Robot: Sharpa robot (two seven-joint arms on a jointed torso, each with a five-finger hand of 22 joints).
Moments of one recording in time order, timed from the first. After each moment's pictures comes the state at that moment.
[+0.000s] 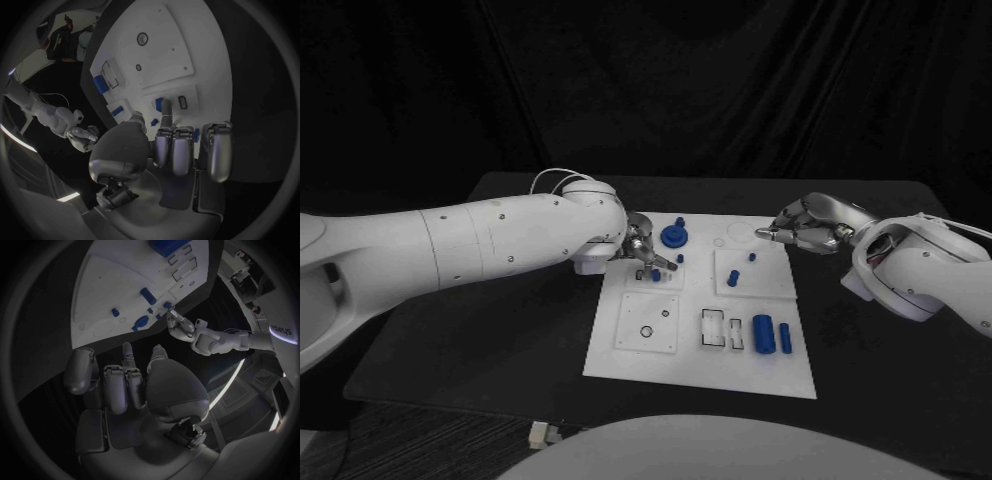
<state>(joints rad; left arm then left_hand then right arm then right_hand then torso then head) 1.30 -0.55 -0.21 1.33 -1.05 0.20 -0.50 1.03 0.08 -0.17 0.29 0.08 1.05 0.04 0.22 0.83 1.47 -0.04 1.50 1.31 1.46 -0.10 1.57 1.31 0.02 1.46 0.02 1.47 1.31 1.25 -0.98 -0.21 1.59 -1.20 -0.36 -0.11 1.18 0.13 -0.28 0.29 0.32 0.86 0.11 0.38 0.21 1.47 0.03 1.57 1.31 1.47 -0.03 1.51 1.31 0.08 1.40 0.07 1.17 1.31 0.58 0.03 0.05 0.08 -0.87</state>
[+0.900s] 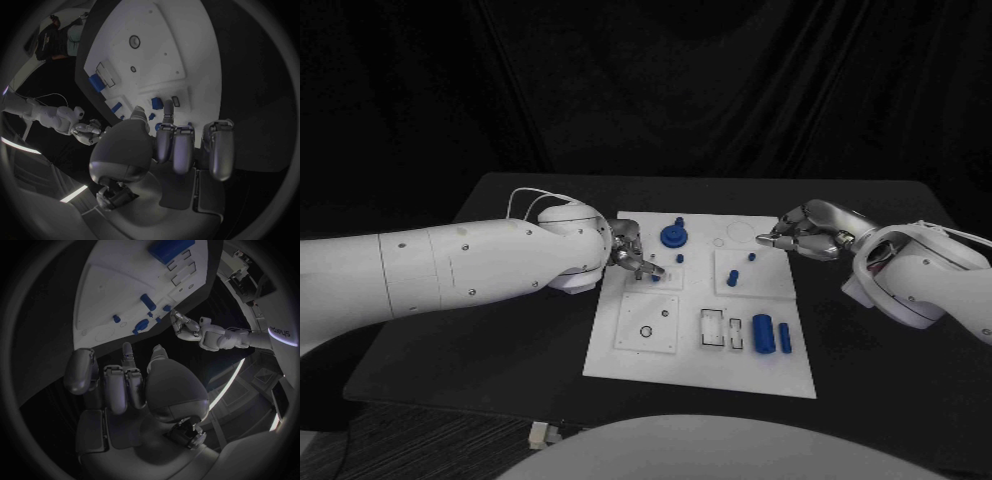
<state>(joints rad) 1.27 -0.68 -0.21 1.51 -1.17 -0.01 -0.57 1.15 0.09 -0.21 0.29 0.17 1.04 0.06 0.15 0.66 1.46 -0.02 1.40 1.31 1.47 -0.07 1.51 1.31 0.02 1.47 0.04 1.44 1.31 1.23 -1.00 -0.21 1.60 -1.20 -0.37 -0.10 1.18 0.13 -0.29 0.29 0.32 0.86 0.11 0.38 0.21 1.47 0.03 1.57 1.31 1.47 -0.03 1.51 1.31 0.08 1.40 0.07 1.17 1.31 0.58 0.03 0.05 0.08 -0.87</state>
